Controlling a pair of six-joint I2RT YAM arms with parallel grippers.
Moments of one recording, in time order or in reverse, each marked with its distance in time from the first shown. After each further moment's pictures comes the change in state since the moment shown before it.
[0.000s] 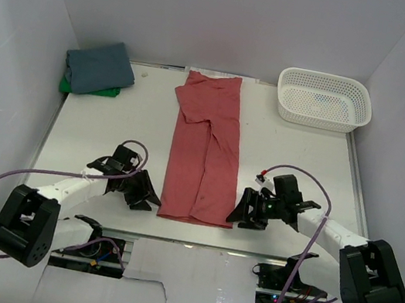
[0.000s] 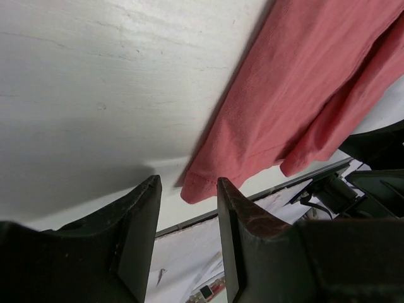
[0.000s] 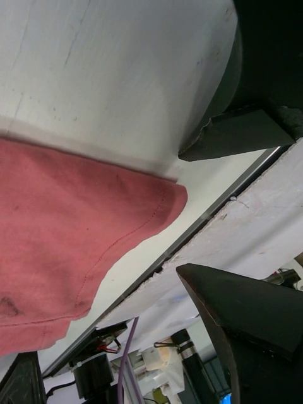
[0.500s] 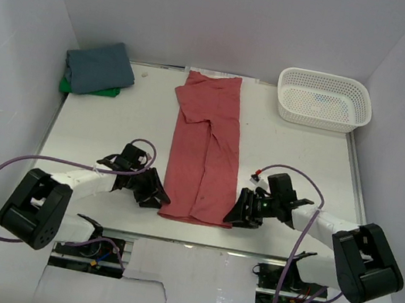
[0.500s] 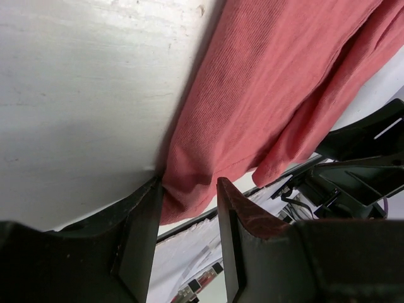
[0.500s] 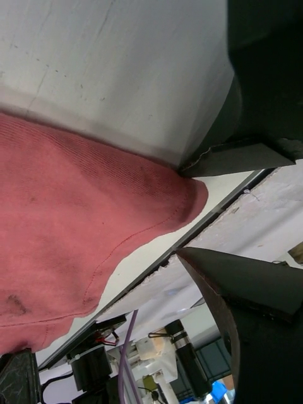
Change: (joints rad) left arm -0.072 0.137 0.010 0.172 0.038 -0.088; right arm 0.050 0.112 0.000 0.130 -0.027 0.060
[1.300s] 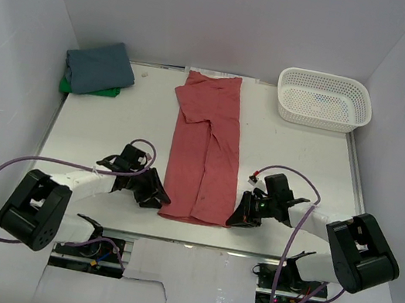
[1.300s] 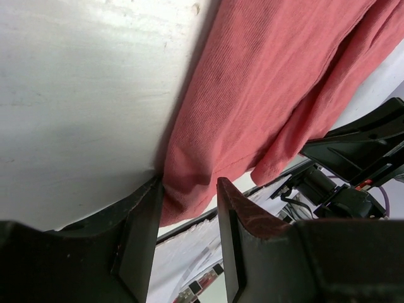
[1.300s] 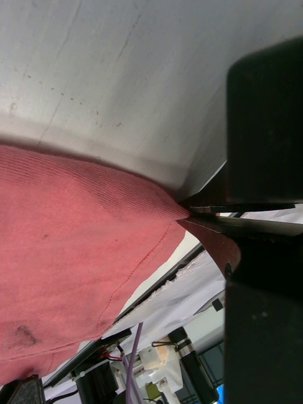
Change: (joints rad) left arm -0.005 -0.002 -0.009 0.026 0.006 -0.004; right arm 0.017 0.079 -0.001 0.052 0.027 0.002
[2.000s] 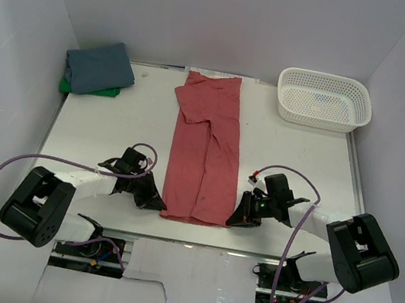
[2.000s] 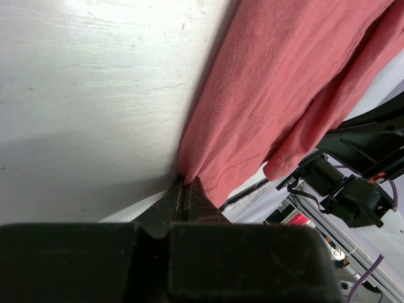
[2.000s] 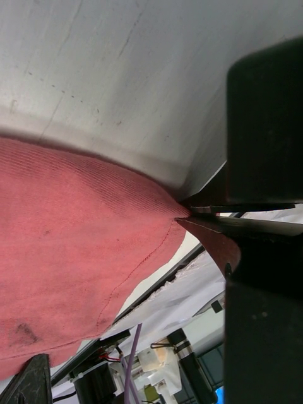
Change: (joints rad) left arm -0.010 0.024 -0.033 0.026 0.029 0.008; right arm 0.000 0.001 0.001 -0.003 -0.001 -0.010
